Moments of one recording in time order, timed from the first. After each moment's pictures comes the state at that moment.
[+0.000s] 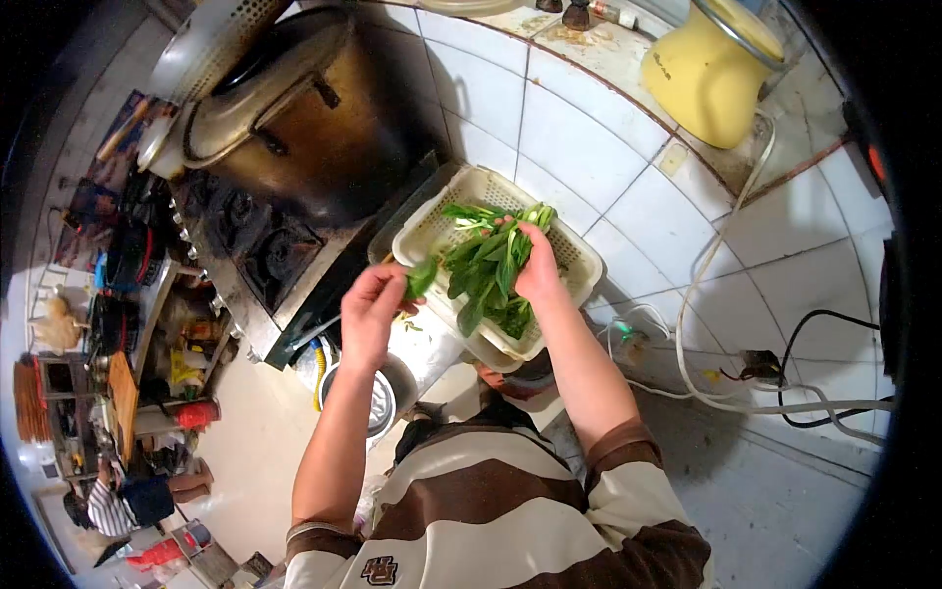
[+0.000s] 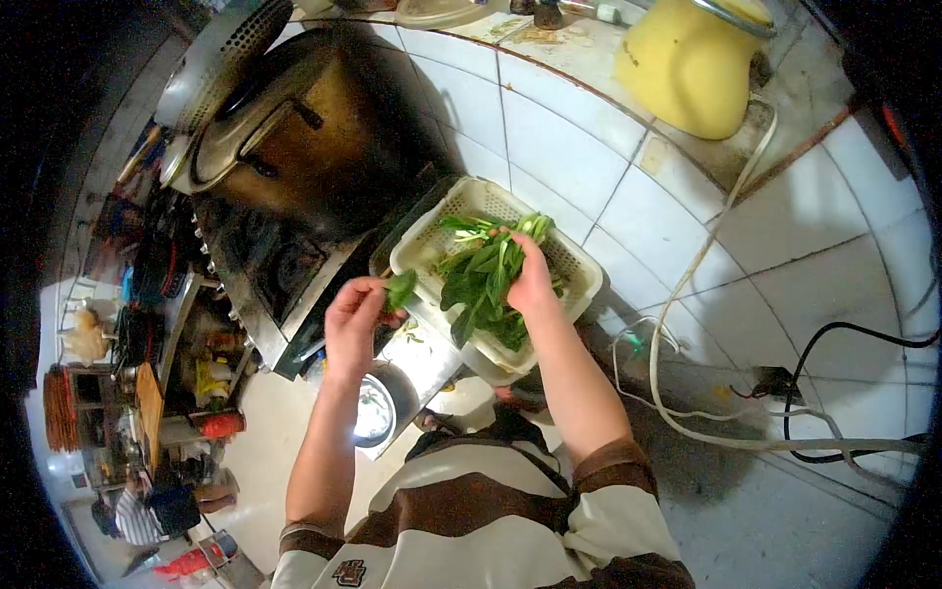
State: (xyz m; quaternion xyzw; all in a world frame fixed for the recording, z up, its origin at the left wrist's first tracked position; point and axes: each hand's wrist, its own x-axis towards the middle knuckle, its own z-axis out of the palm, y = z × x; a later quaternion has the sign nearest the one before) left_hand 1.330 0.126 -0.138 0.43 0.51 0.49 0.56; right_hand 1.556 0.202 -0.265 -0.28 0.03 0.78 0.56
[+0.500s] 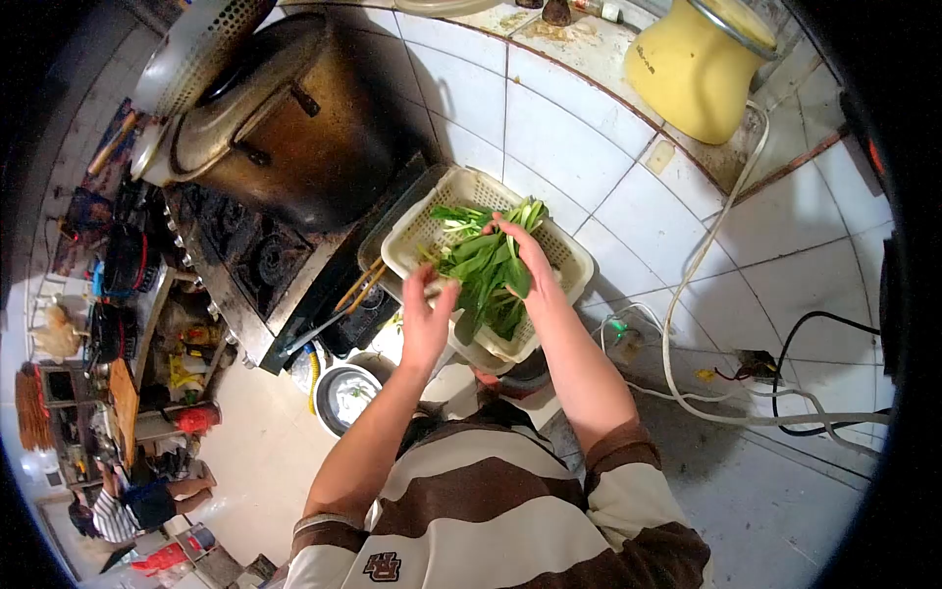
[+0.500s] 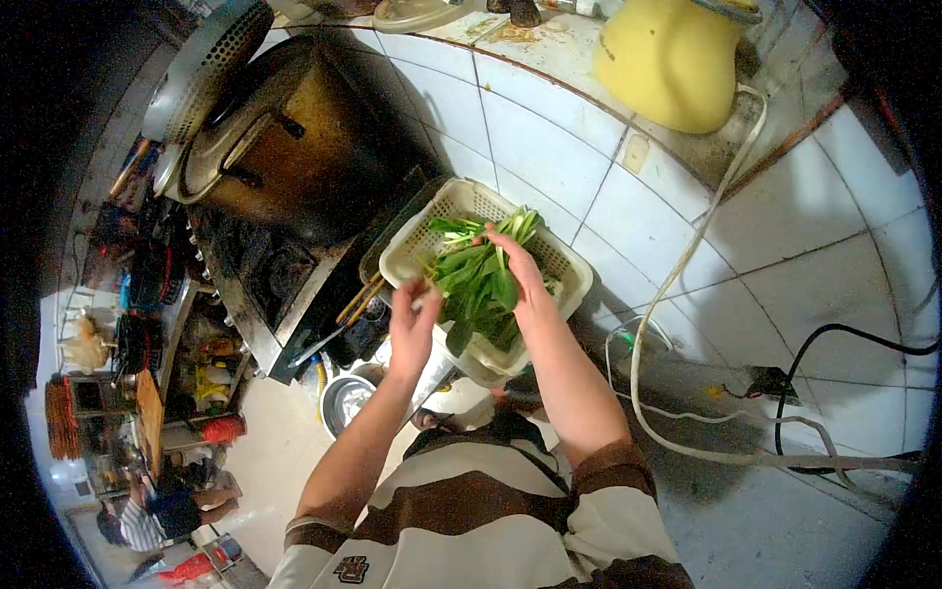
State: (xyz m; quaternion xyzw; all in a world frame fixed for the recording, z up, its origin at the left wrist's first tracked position) left_hand 1.395 0.125 -0.204 0.56 0.59 0.44 0.38; right_hand 1.562 0.200 -0.247 -0.33 -0.04 0.78 0.53
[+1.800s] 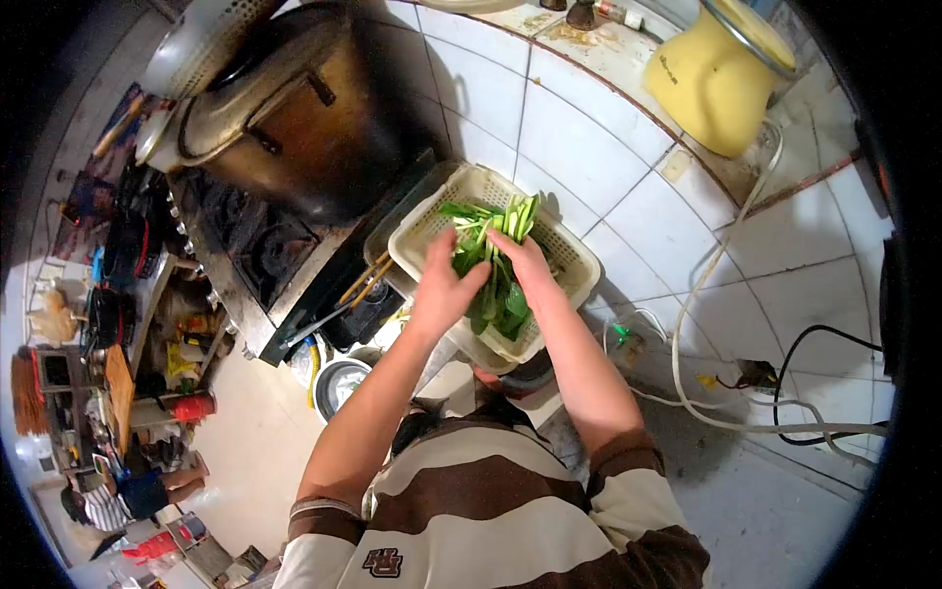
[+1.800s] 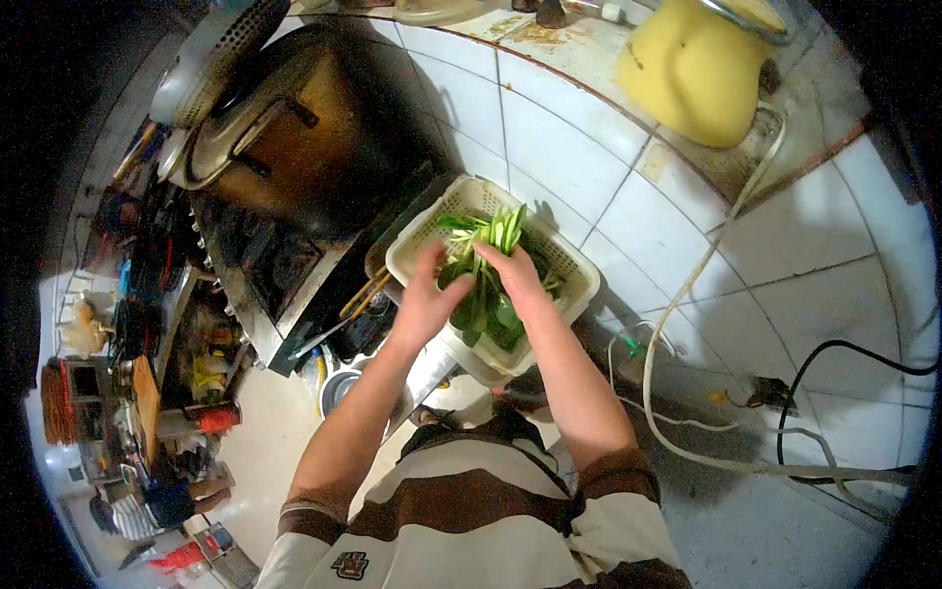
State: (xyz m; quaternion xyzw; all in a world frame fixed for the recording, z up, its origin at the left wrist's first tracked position) left_hand 1.401 0.161 -0.200 0.64 0.58 0.37 0.33; right_hand 1.553 0.191 -0.242 -0.49 -0.28 0.67 0.47
